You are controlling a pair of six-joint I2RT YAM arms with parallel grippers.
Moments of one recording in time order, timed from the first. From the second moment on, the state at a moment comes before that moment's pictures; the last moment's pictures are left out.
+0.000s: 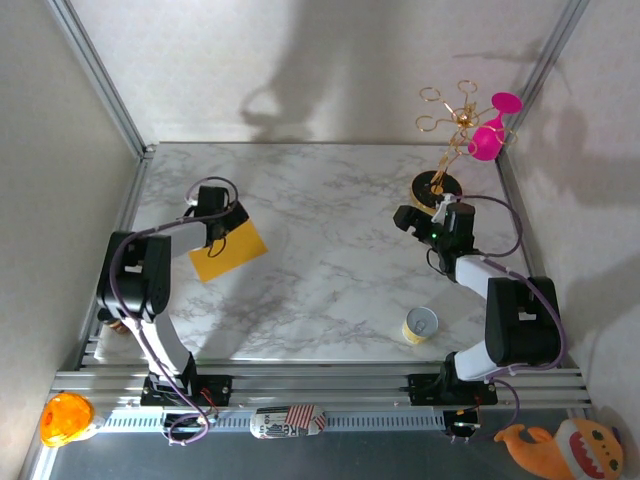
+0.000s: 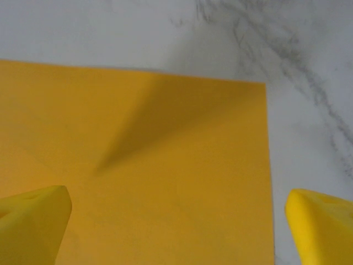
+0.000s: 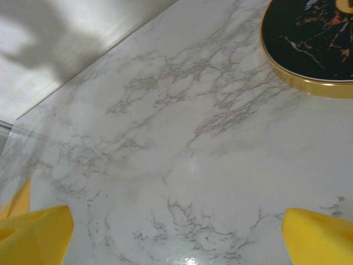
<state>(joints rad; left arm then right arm) -0.10 1.83 1.01 -0.08 -0.13 -0.69 0.07 1.49 0.65 0.32 -0.35 0.54</state>
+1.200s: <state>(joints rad) -0.71 1.87 1.22 -0.31 -0.09 -0.89 0.14 1.39 0.69 0.19 -0.18 0.55</state>
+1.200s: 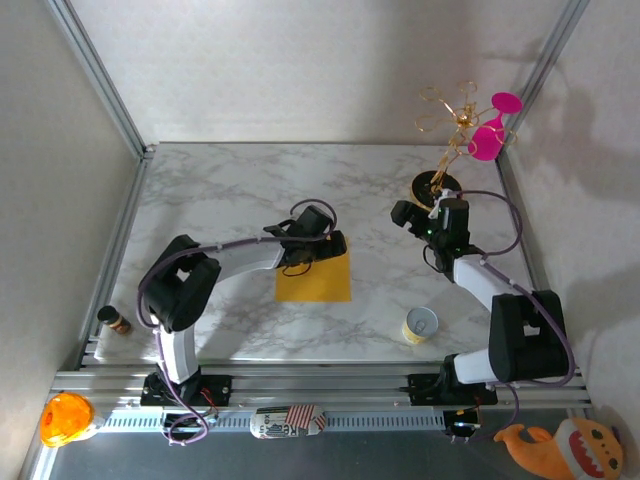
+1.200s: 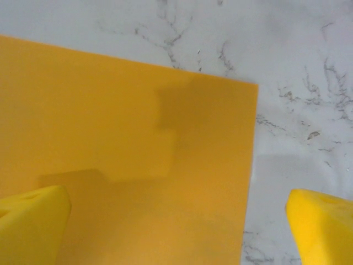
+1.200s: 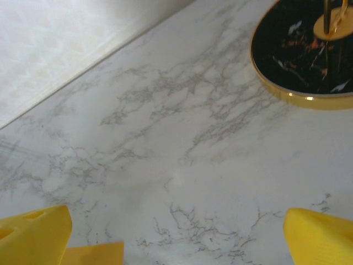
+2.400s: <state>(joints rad) -0.76 2.04 1.44 -0.67 -0.22 -0.72 0.14 1.43 0.76 0.07 -0.17 0.52</state>
